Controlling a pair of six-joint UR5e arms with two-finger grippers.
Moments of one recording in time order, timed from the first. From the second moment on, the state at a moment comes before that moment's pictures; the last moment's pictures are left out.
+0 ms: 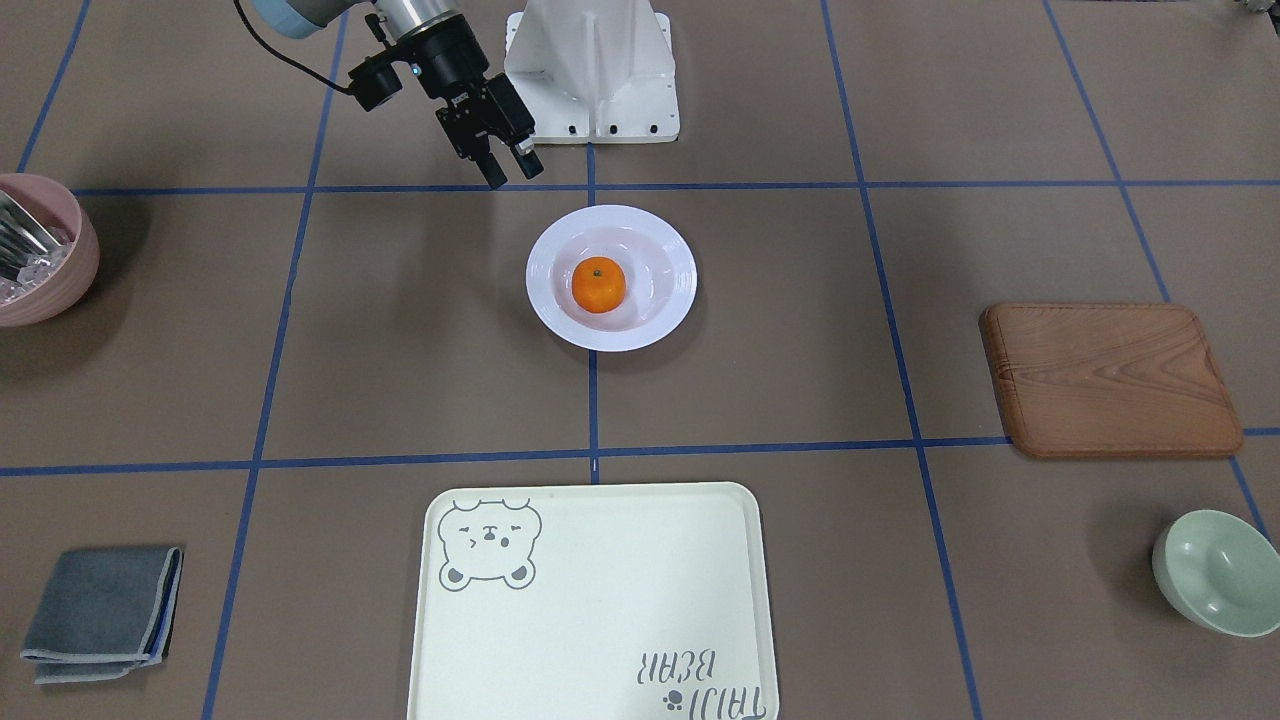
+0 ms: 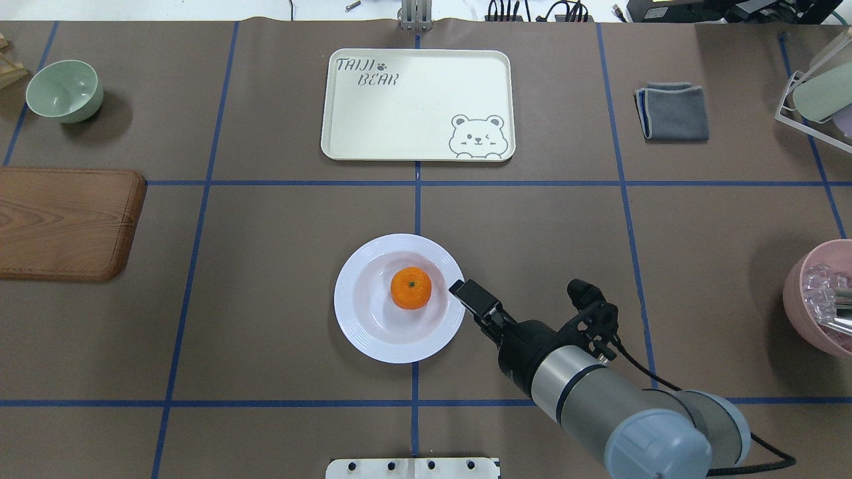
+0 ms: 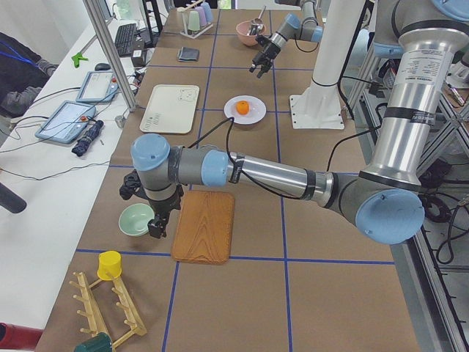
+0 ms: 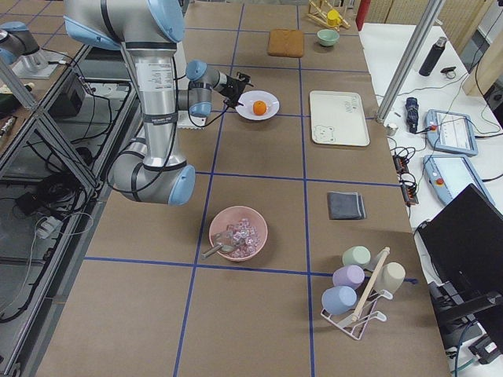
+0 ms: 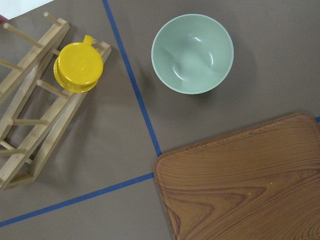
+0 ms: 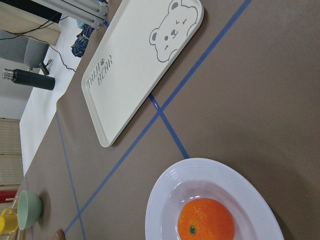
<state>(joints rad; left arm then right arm) -1.62 -1.76 -1.57 -1.43 -2.35 0.26 0.08 -1.34 2.04 -0.92 1.02 2.15</state>
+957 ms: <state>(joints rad) -1.63 -1.73 -1.54 -1.43 -2.38 0.26 0.04 -1.27 1.83 -0.89 1.00 2.18</state>
